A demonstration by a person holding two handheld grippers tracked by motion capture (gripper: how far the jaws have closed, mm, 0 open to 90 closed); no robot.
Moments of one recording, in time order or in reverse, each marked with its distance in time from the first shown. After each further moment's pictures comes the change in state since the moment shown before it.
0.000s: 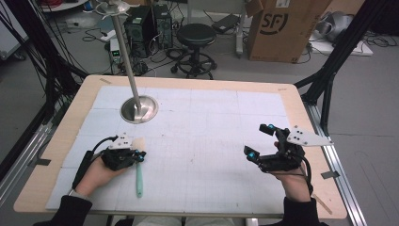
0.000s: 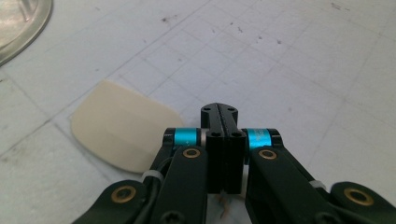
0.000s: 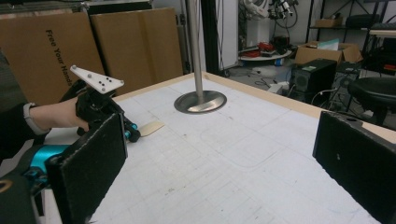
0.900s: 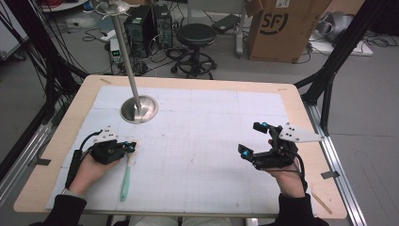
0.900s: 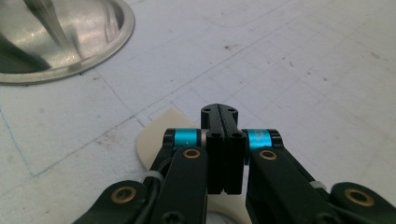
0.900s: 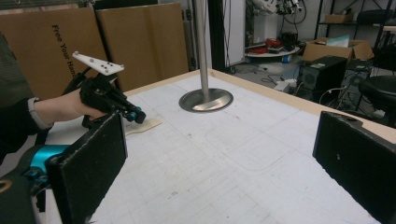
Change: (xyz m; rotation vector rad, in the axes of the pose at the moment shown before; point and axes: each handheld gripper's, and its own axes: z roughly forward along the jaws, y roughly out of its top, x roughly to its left) left arm 0.027 0.000 -0.012 -0.090 0.091 -0.131; right arm 0.001 0.001 0.015 0.021 0.028 -0.001
